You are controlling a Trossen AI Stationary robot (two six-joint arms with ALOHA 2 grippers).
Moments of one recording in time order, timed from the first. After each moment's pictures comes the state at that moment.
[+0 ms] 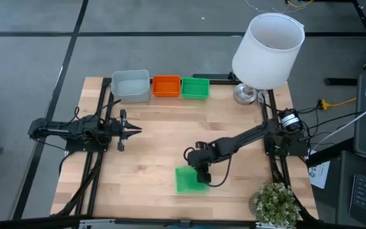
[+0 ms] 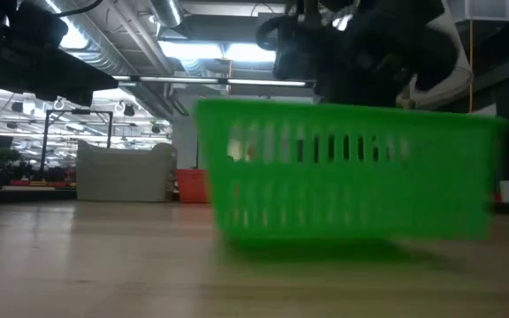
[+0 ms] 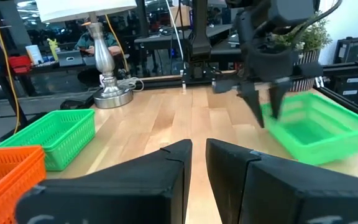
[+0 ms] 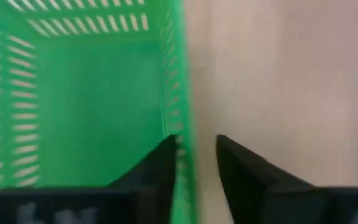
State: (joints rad) left arm -0.04 0.01 0.01 0.03 -0.13 0.09; right arm 0.29 1.89 1.22 -0.44 0.00 0.29
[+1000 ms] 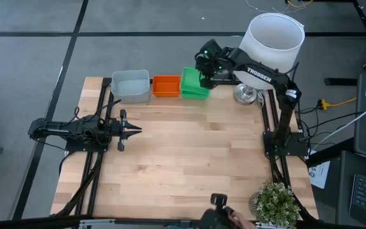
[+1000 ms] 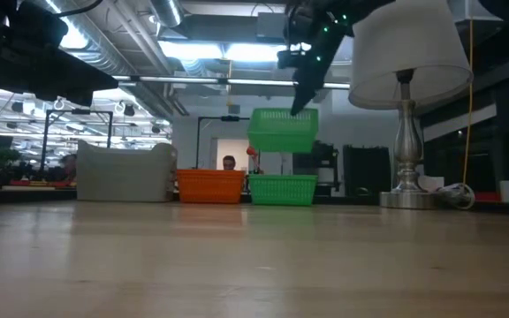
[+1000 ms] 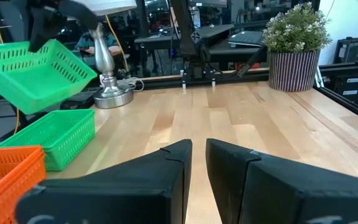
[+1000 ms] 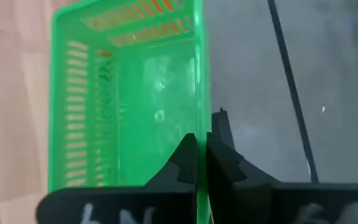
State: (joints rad) left arm -0.03 0.01 0.01 0.03 -0.13 0.09; right arm -0.60 1.89 1.85 -0.92 0.08 -0.51
